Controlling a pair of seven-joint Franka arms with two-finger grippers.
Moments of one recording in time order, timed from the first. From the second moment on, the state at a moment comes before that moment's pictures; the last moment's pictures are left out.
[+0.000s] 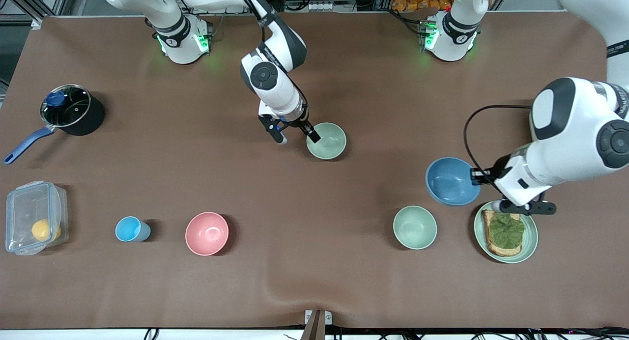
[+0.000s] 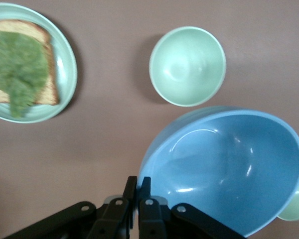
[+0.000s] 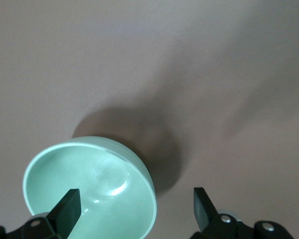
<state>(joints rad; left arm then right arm) 0.06 0.39 -0.27 -1.53 -0.05 1.80 -0.15 0.84 0.43 -0.01 -2.00 0.40 2.53 1.51</state>
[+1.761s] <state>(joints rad) -0.03 0.39 -0.57 -1.82 -0.06 1.97 -0.75 0.76 0.55 -0.02 -2.00 0.69 2.66 1.56</state>
